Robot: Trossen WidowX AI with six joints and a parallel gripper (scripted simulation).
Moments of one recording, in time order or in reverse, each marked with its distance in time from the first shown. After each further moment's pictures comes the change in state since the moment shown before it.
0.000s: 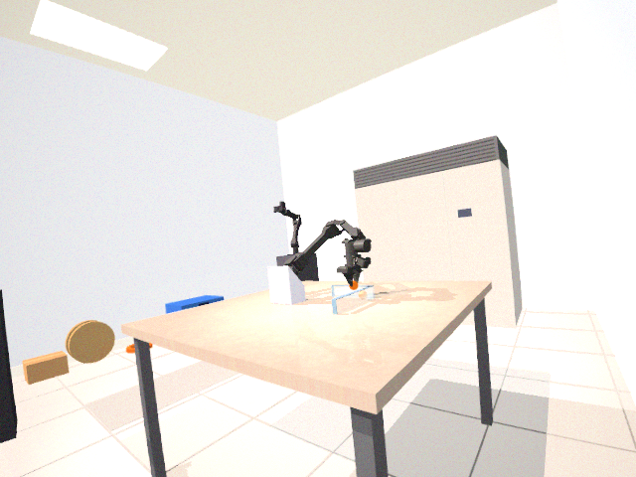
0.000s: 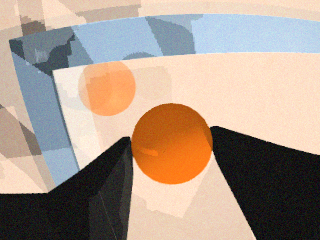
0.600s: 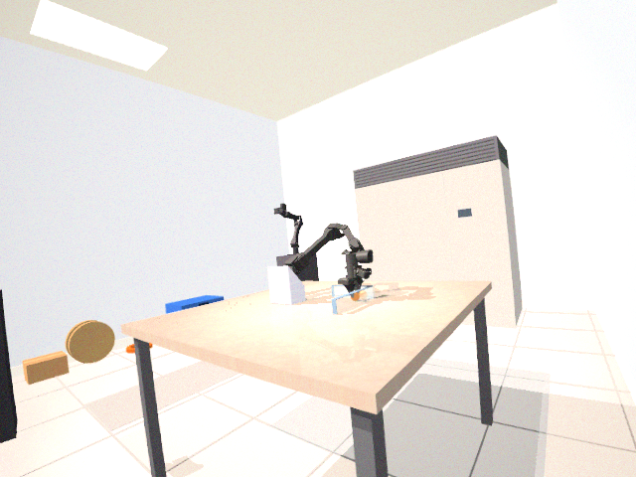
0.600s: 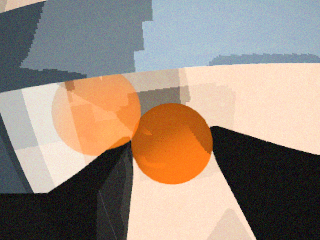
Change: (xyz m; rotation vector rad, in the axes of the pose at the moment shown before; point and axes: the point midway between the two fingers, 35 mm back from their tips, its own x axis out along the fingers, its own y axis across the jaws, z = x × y) arm 0.052 0.004 0.000 0.003 -0.025 0.005
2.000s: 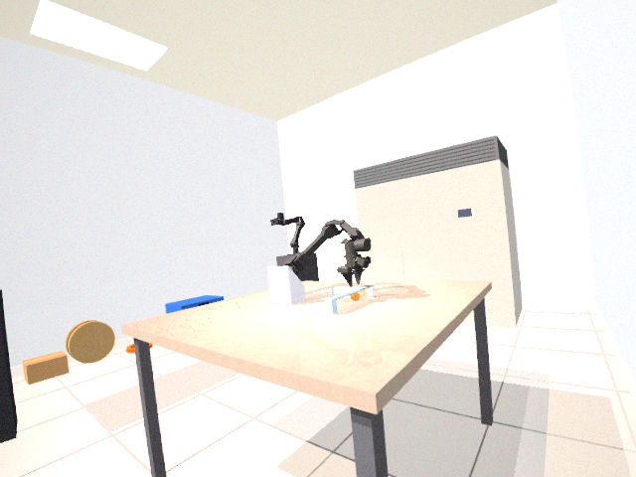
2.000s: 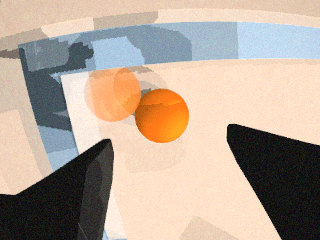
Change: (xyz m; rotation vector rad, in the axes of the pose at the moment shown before) arm -0.052 -0.001 0.003 -0.003 -0.014 -0.006
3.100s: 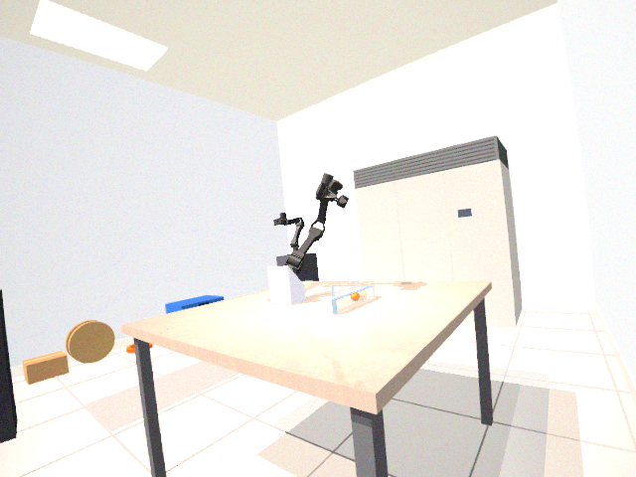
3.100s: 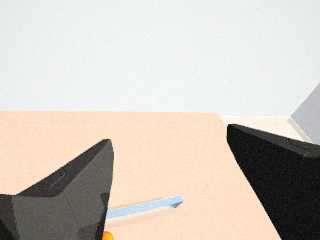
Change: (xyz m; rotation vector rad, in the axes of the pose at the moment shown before) arm -0.392 0.031 -0.062 0.003 -1.068 -0.479
